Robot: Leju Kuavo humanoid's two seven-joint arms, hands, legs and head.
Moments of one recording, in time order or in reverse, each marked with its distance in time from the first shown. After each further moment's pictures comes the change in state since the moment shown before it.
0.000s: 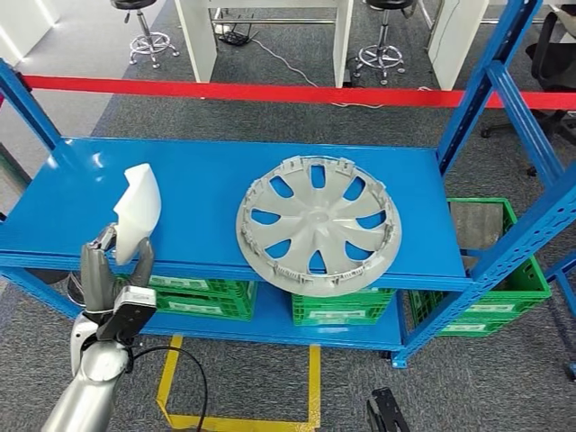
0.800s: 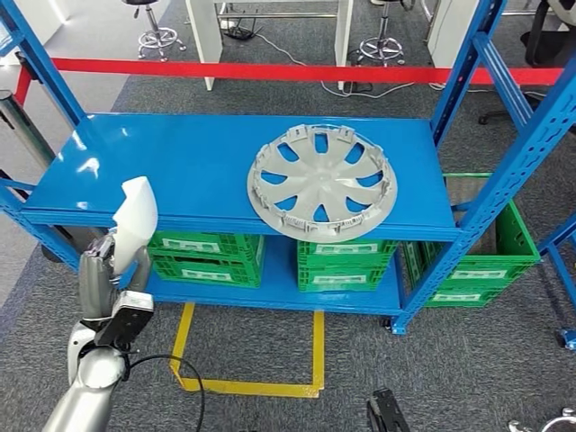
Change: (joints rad) left arm 0.035 0.012 0.017 0.010 0.005 0.001 0.012; right arm -0.002 -0.004 -0.014 0.001 0.004 0.011 0.017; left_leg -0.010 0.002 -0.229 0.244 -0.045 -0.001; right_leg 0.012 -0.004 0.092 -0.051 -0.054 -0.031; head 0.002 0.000
